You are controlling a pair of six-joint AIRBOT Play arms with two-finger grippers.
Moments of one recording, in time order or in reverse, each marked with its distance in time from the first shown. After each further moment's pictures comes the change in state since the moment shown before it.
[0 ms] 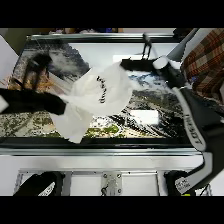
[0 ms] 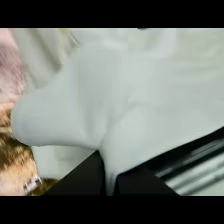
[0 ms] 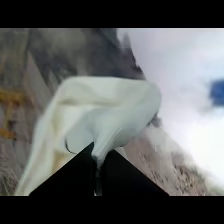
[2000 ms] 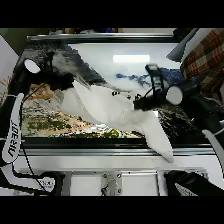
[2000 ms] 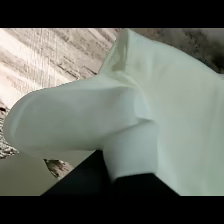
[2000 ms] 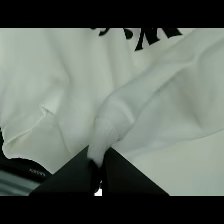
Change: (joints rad) left arm 0.322 -0.691 0.086 -0.392 0.274 -0.046; right arm 0.216 0.570 -0.645 -0.749 0.430 0.532
